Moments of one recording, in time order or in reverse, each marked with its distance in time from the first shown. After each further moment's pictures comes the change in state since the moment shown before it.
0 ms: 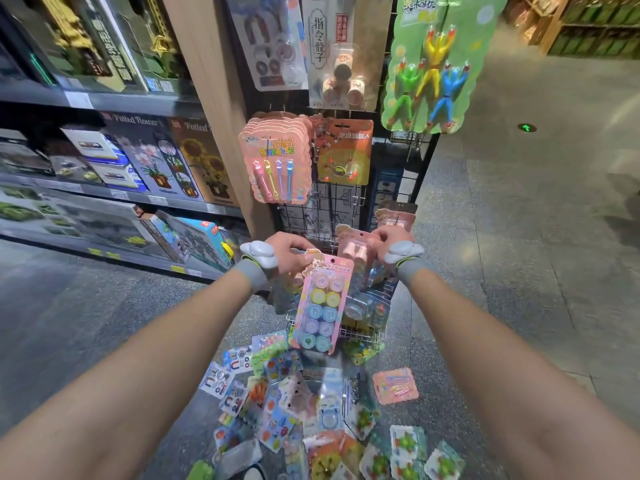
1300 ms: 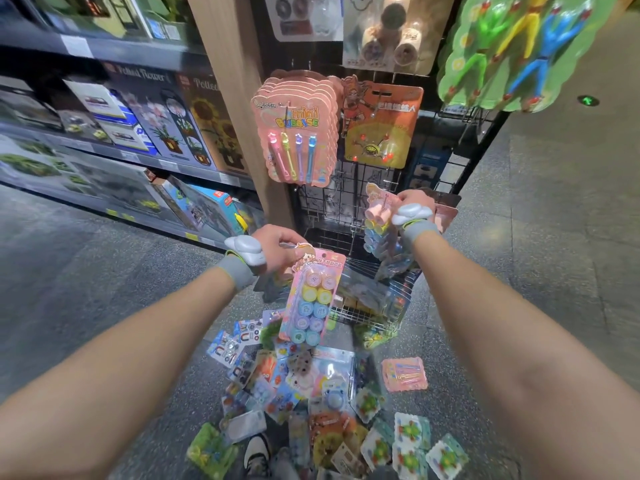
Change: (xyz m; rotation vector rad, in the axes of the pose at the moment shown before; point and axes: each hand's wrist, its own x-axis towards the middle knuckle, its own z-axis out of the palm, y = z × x) left_hand 0.015 -0.051 -0.020 0.054 0.032 -0.170; right_hand 0.106 -0.026 0.016 -0.096 -0.119 0.222
